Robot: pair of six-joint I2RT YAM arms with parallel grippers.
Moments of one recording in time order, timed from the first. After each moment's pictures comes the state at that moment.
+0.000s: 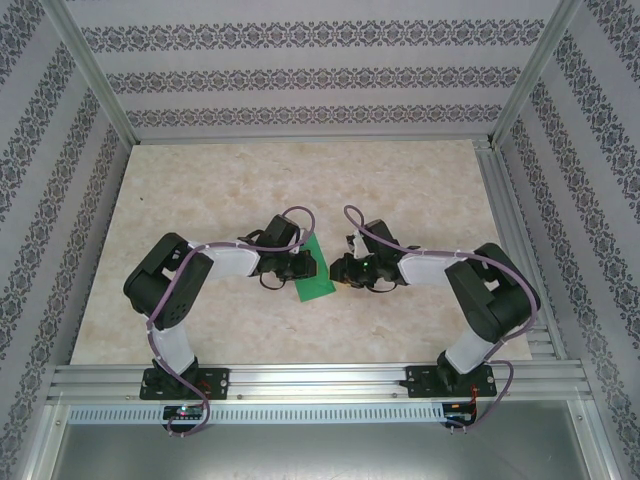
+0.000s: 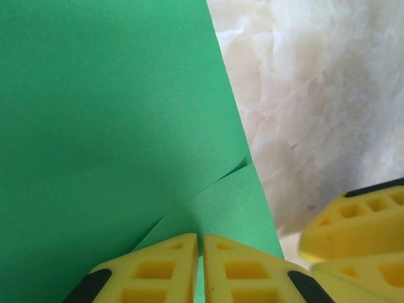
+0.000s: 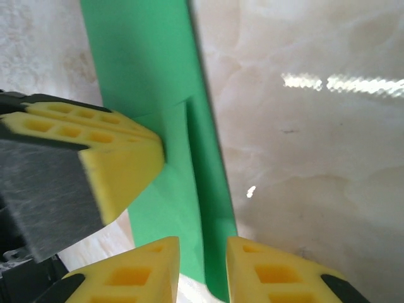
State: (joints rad) left arm -0.62 1.82 0.90 -0.08 0.43 -0.70; right arm 0.55 1.64 0.70 -0.02 -0.56 0.70
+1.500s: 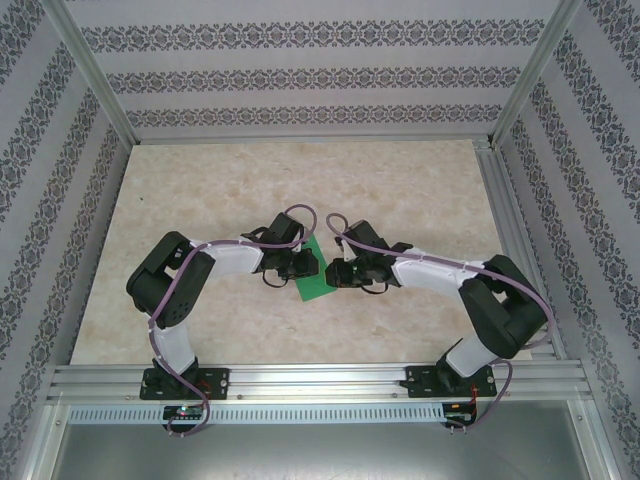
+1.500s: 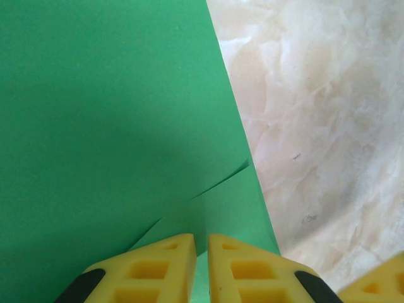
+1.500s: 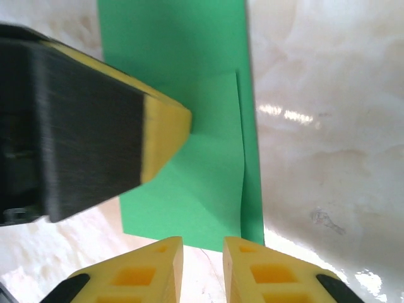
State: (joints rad) left arm -0.63 1.84 0.95 -0.14 0.40 -0.73; right arm 0.68 1.56 0.80 -0.26 -0.30 0.55
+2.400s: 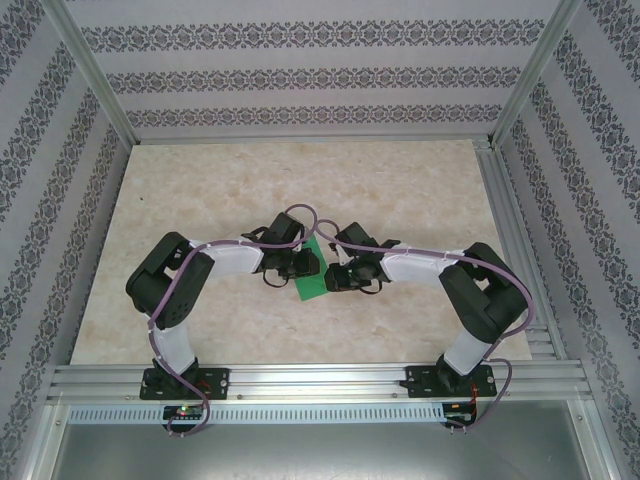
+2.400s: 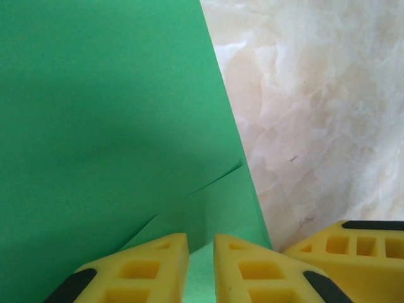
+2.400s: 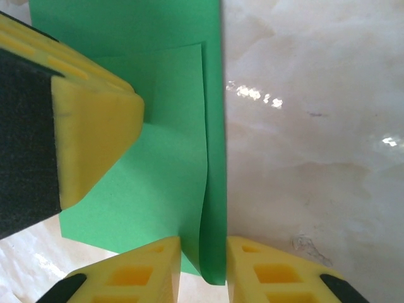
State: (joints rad) left arm -0.63 1.83 0.95 -0.14 0.38 -0.74; right arm 0.70 1.69 0.85 -0.31 -0.28 0.46
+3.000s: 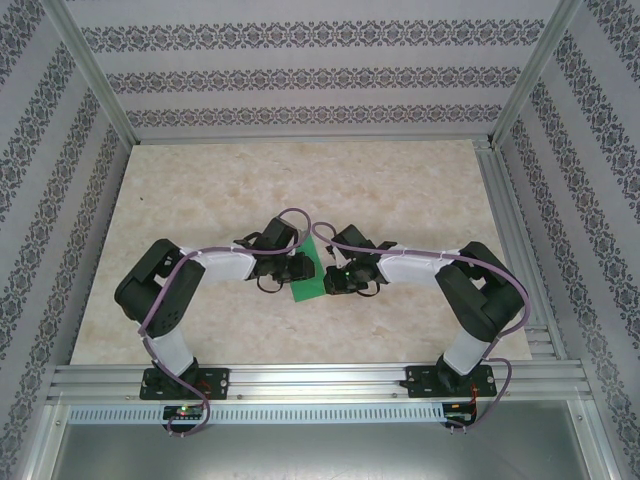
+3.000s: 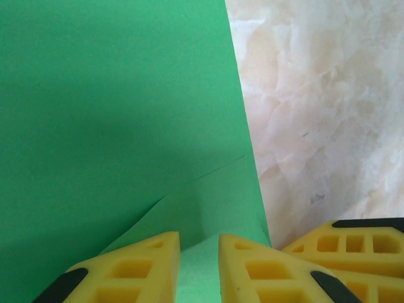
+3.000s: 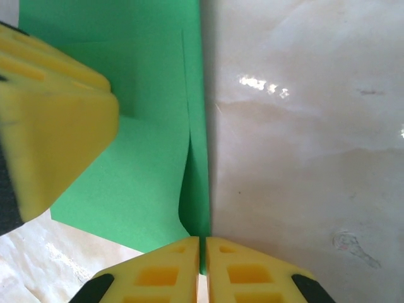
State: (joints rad) left arm -0.63 1.75 0.86 -0.11 0.37 -0.74; right arm 0.72 1.70 0.85 -0.30 -0.31 0.50
